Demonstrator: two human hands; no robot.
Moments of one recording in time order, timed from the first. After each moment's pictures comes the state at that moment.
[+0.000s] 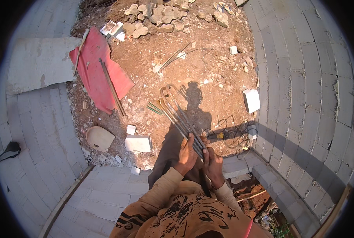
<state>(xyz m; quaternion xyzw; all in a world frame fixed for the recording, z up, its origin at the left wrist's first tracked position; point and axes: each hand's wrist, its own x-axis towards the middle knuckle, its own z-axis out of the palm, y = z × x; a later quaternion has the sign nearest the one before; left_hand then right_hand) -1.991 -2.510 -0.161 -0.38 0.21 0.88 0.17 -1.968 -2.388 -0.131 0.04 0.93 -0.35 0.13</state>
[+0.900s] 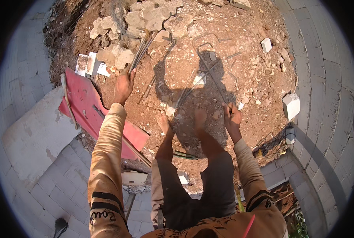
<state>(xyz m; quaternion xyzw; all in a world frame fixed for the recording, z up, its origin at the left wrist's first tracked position) -2.697 -2.843 -0.648 0.00 0.97 0.17 0.18 -2.446 -2.430 -0.675 0.25 0.87 -0.41 0.08</state>
